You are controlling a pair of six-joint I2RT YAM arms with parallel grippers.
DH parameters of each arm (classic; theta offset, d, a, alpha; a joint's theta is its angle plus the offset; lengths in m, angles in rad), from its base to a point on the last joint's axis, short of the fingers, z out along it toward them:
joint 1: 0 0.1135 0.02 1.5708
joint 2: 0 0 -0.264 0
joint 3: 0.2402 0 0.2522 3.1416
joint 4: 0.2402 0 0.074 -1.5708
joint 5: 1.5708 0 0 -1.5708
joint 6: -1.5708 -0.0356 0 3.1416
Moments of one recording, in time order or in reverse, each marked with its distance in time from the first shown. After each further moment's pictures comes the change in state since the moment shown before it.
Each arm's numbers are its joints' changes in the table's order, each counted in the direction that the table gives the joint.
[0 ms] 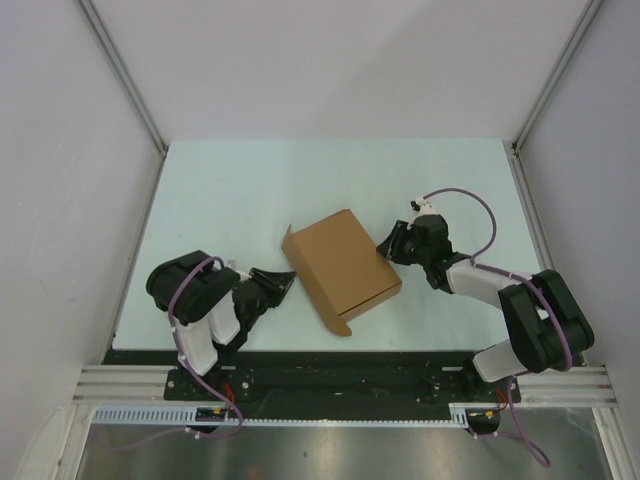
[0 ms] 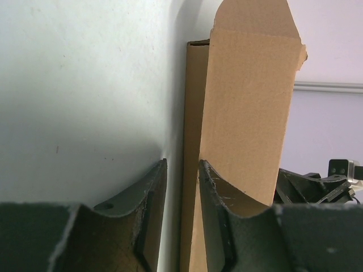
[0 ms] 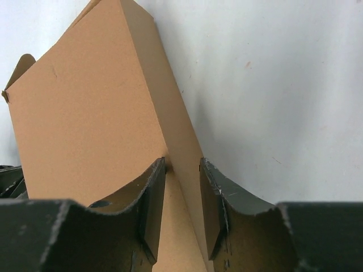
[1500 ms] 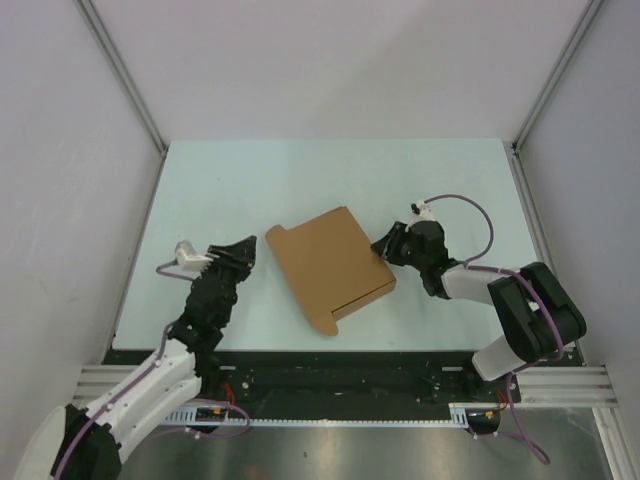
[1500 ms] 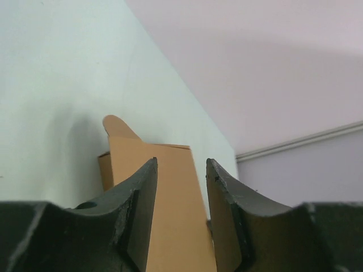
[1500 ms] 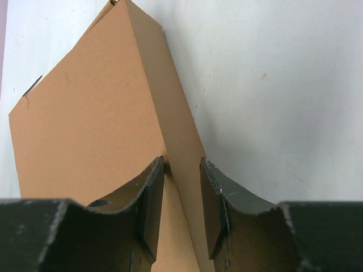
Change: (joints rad) left arm 0.055 1.268 0.084 1.003 -0.286 -0.354; right arm 0.024 -0.068 -0.063 -0.216 0.021 -0.086
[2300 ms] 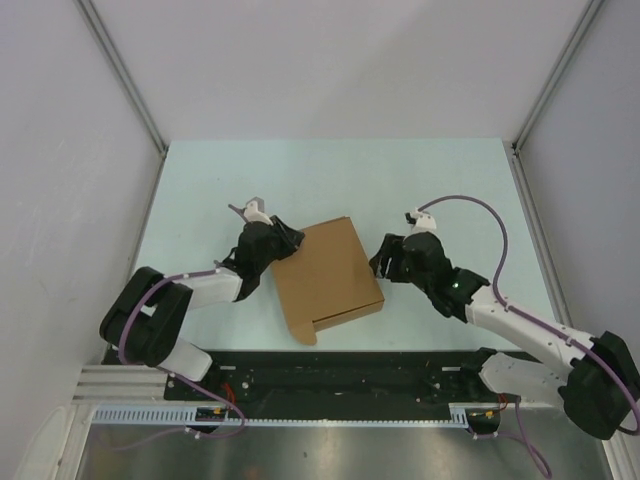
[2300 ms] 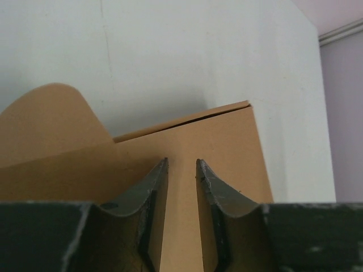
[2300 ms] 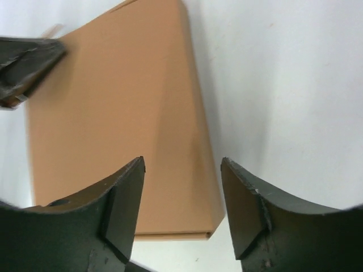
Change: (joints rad) left arm 0.042 -0.904 0.412 -0.150 0.401 -0.248; right arm 0.263 0.450 0.097 0.632 0.318 0.026
